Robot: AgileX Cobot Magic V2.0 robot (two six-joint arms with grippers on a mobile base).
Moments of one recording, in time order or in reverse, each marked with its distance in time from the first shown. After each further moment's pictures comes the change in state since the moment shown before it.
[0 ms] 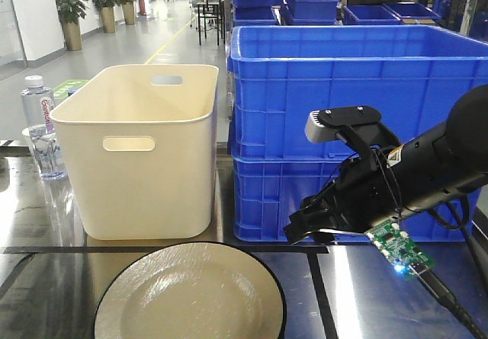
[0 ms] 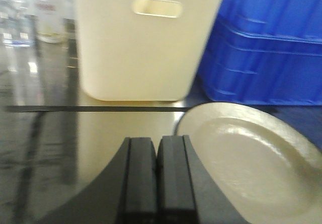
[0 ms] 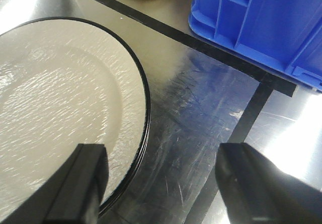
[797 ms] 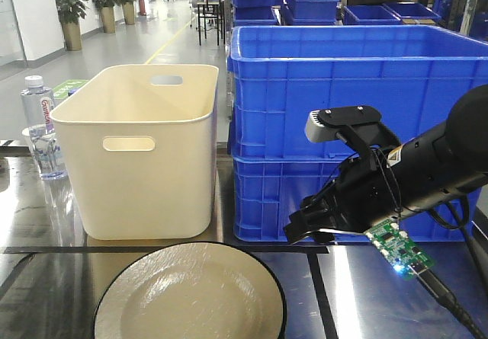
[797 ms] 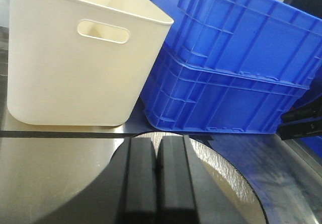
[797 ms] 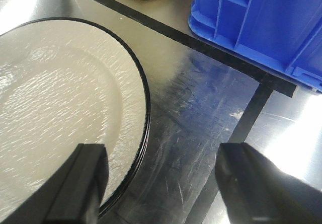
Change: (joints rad) left arm 0.001 0.142 -0.008 -0.651 -0.027 0.486; right arm 0.000 0.000 0.001 0.000 -0.001 0.000
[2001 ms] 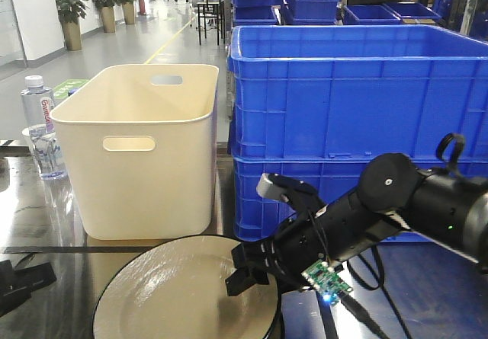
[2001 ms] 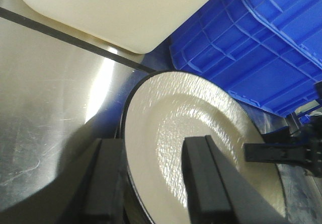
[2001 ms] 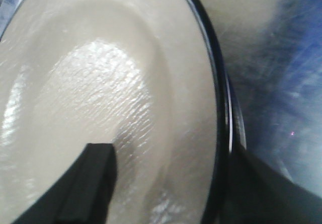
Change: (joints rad) left arm 0.000 0.291 0.000 -0.007 0.026 -0.214; right arm 0.015 0.238 0.045 0.340 -0.041 -0.038
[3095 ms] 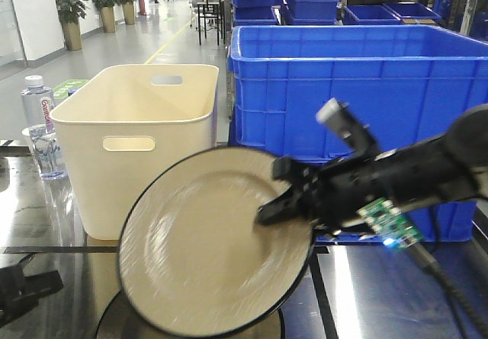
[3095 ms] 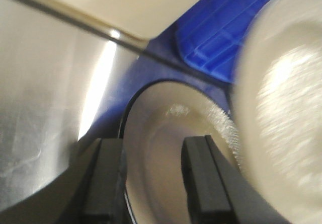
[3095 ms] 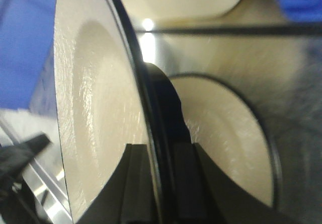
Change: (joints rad) left arm 0.000 0.027 0.000 0.001 0.012 0.000; right arm -0.082 -0.139 0.008 0.230 -0.004 0.092
